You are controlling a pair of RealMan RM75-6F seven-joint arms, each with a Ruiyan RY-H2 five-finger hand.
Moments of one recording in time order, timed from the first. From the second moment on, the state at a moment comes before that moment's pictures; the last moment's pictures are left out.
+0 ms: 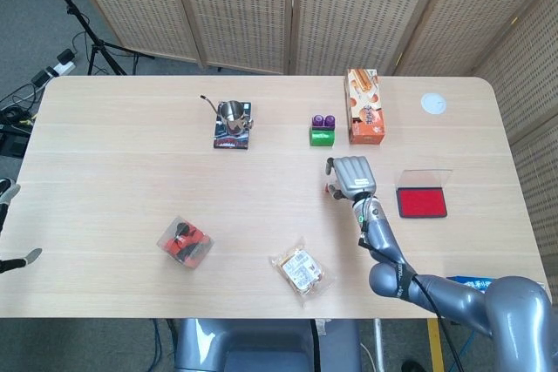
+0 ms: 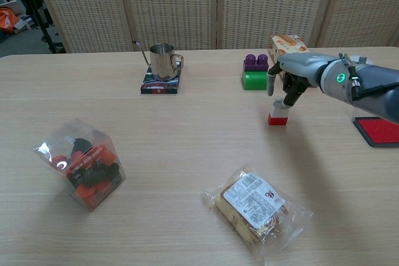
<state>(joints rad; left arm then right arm) -0.09 -1.05 -0.09 -1.64 1.34 1.39 -0.05 0.90 -1.69 0.26 -1.20 -0.71 0.88 -0.51</state>
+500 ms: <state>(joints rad) -0.10 -1.04 -0.09 -1.64 1.34 1.39 -0.06 0.91 -1.70 0.25 -1.17 -0.67 0.86 -0.52</state>
